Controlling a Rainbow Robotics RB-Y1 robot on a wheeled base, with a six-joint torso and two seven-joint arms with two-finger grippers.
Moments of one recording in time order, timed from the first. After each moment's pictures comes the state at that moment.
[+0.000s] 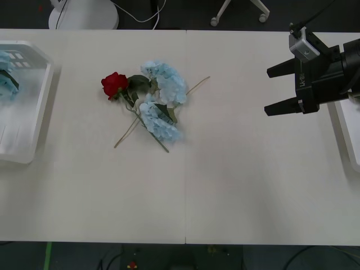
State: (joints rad) right arm -0.54 -0.96 0.12 -1.71 -1.74 1.31 2.52; left arm -0.20 0.79 0.50 -1.23 1.48 0.99 -2.17
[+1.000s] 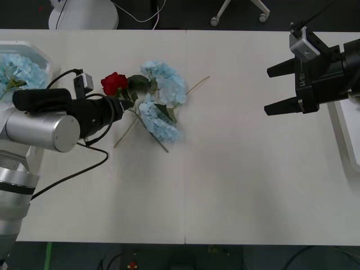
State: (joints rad) right arm -0.54 -0.96 0.12 -1.71 -1.74 1.31 2.52; left arm -0.31 0.37 -0.11 -1.72 0.46 0.98 -0.95
